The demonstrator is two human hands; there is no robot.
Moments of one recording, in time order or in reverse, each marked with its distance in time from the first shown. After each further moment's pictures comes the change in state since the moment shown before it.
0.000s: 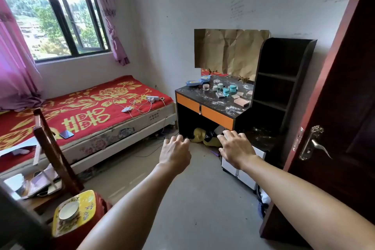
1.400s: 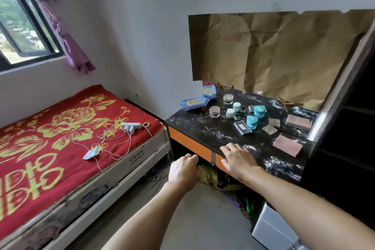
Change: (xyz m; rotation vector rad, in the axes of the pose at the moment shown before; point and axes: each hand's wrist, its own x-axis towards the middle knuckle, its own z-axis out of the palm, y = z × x) left_hand 0.644 -0.196 0.241 -0.258 -0.159 0.050; right_hand 0.649 0.137 0.255 0.186 -0.207 0.144
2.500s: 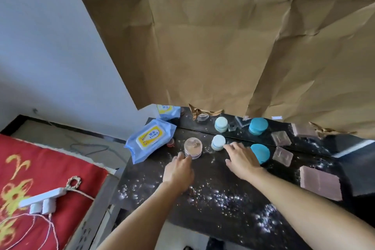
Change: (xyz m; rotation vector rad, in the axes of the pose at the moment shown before) left_hand 0.521 -0.080 0.153 0.013 -0.526 0.295; right_hand 0.386 0.191 0.123 0.155 -0.243 0.534
